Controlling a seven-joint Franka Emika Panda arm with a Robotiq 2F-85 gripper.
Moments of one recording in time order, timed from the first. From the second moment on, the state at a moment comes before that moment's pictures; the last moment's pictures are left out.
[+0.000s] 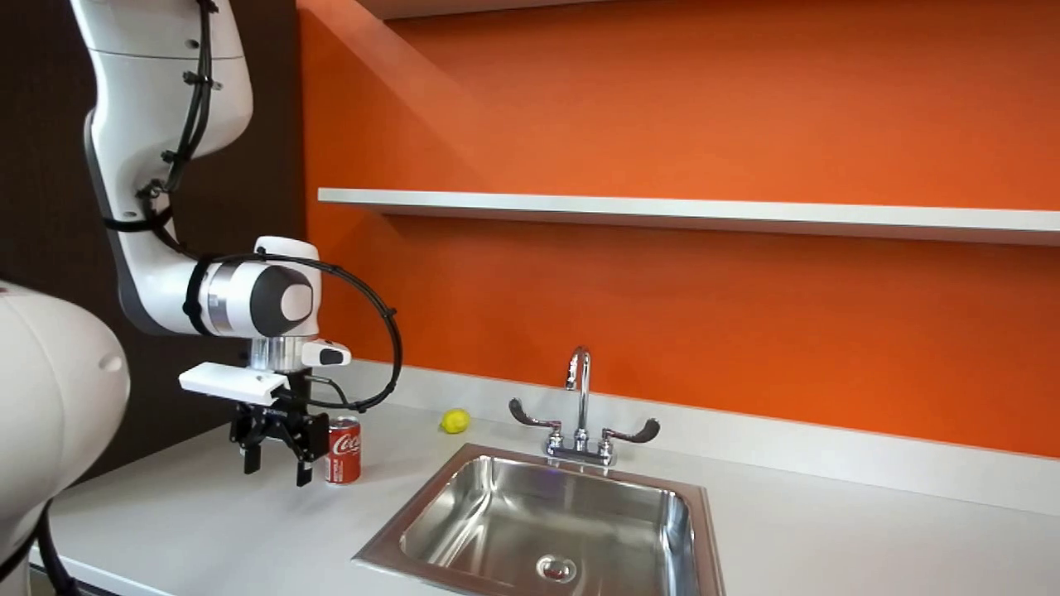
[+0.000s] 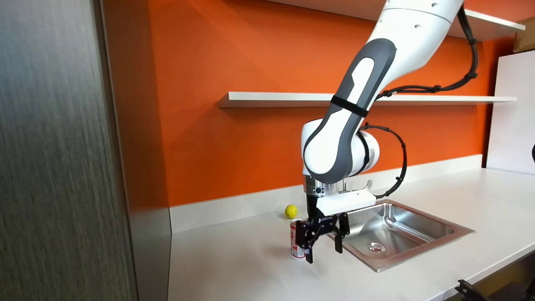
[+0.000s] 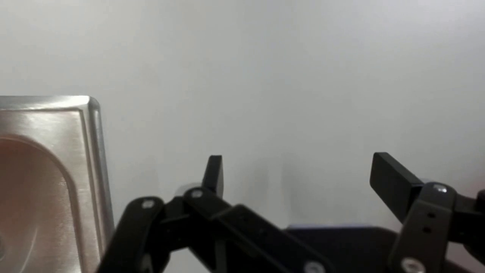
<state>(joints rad) 0.18 0.10 0.17 -2.62 0.03 2.65 0.24</state>
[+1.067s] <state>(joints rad) 0.18 0.27 0.12 -2.42 0.03 2.67 0.25</state>
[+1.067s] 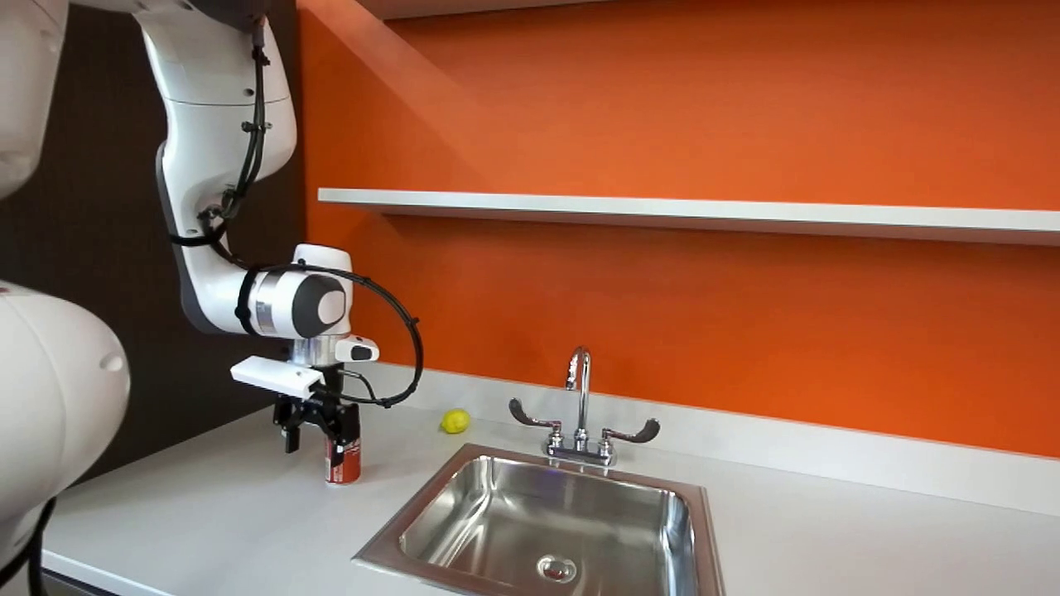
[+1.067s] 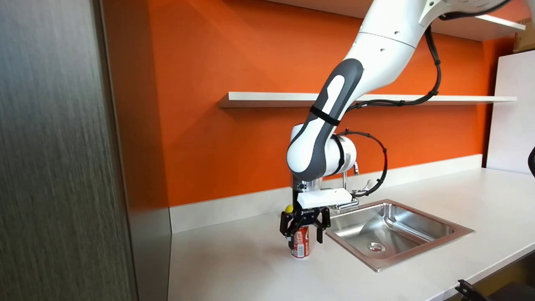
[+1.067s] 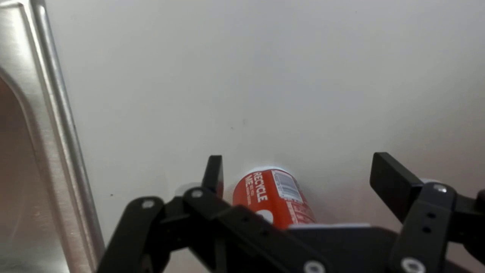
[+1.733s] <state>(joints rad) 0.18 0.30 0.12 -2.43 0.17 2.89 0.25</state>
